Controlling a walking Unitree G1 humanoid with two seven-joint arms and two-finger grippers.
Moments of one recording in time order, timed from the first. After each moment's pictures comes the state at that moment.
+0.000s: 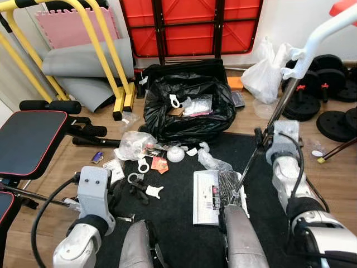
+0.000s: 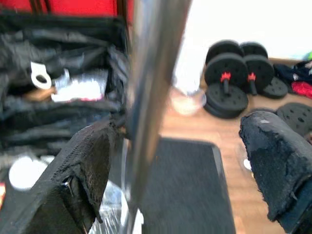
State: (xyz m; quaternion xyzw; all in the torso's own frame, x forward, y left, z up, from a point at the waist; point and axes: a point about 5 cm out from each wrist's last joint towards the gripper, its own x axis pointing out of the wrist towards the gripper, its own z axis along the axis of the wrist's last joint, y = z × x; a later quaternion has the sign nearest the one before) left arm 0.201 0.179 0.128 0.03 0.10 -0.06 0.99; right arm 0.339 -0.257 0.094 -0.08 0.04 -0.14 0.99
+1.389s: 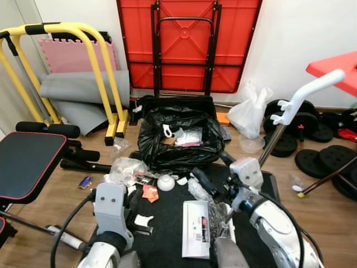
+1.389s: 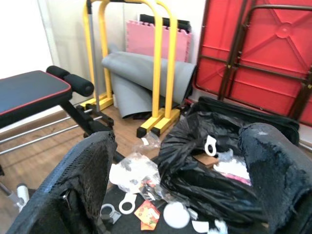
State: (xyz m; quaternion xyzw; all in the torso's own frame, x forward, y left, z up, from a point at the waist) left arm 0.193 0.137 0.116 -0.02 0.04 -0.09 1.00; right arm 0.254 -0.138 0.130 -0.03 -0.01 0.25 0.97
